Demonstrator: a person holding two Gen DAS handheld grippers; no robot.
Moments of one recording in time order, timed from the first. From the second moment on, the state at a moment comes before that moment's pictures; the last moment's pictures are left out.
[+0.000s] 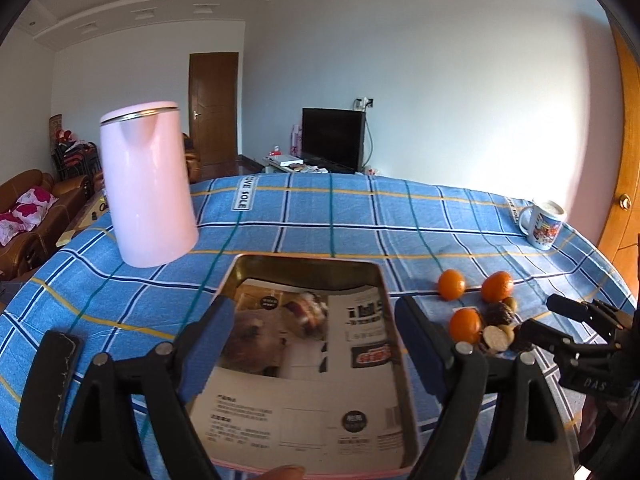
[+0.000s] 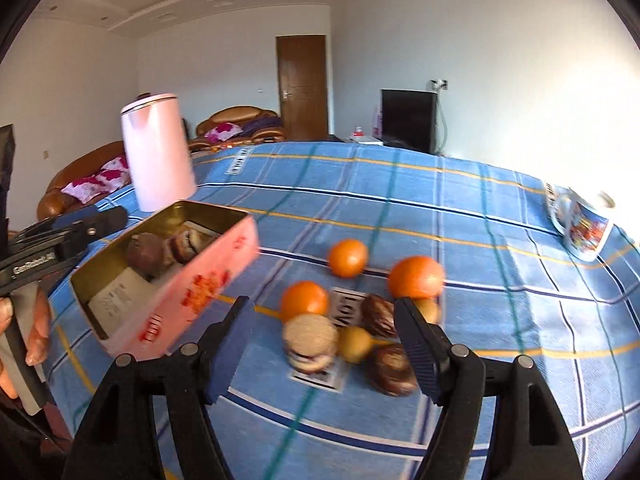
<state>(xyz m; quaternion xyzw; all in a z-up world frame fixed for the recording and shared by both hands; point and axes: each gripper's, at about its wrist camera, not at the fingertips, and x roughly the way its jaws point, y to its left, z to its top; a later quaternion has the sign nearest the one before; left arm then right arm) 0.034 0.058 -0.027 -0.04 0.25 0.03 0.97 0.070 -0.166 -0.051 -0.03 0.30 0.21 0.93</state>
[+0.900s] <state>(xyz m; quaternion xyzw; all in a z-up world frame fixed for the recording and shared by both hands) 0.072 -0.069 -0.067 0.03 0.35 -0.09 0.93 0.115 -0.203 -0.084 -0.03 0.43 0.23 0.87</state>
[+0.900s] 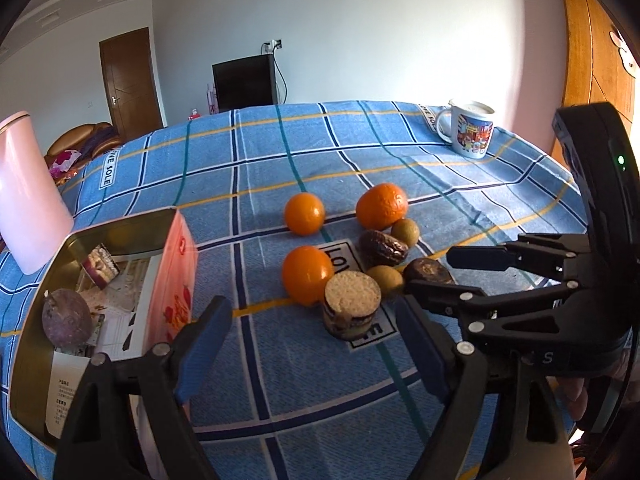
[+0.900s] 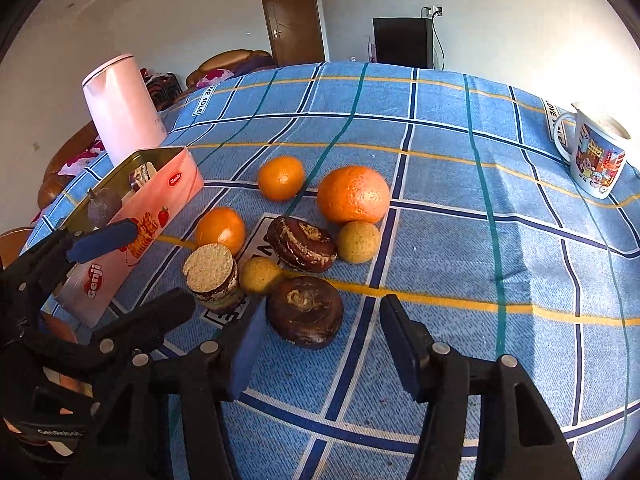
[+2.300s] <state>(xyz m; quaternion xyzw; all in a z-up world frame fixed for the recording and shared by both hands) 0.068 -0.077 -0.052 0.03 0.31 -0.08 0.95 0.069 -0.225 -0.058 0.01 0.30 0.24 0.92</state>
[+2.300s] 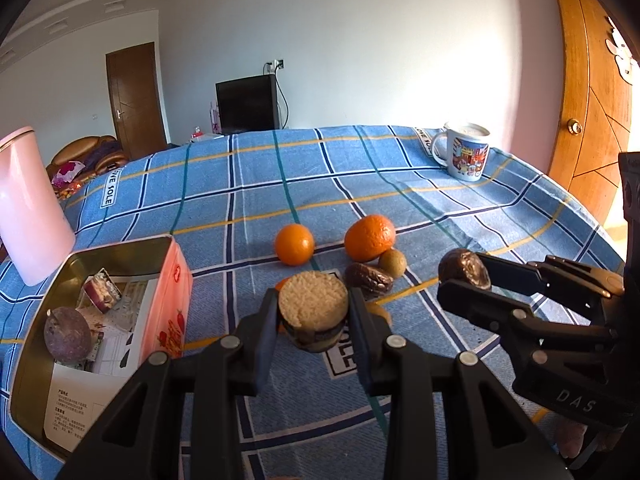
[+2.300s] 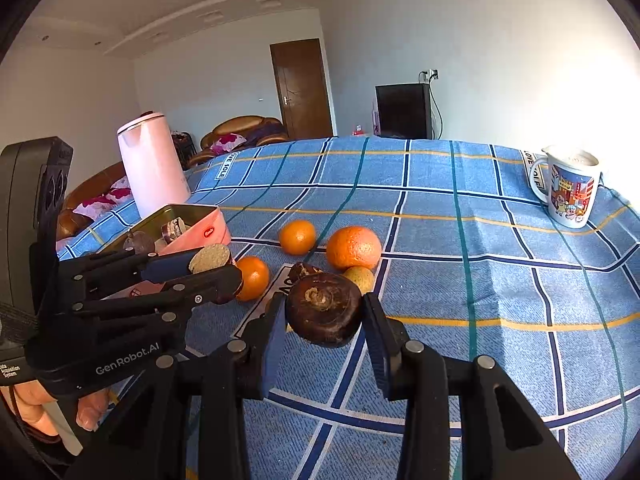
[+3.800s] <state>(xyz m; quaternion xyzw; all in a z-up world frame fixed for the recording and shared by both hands) 0.031 -0.053 -0.024 0.02 0.21 -0.04 0.98 0.028 -0.214 -0.029 -0.03 0.18 0.20 0.96</state>
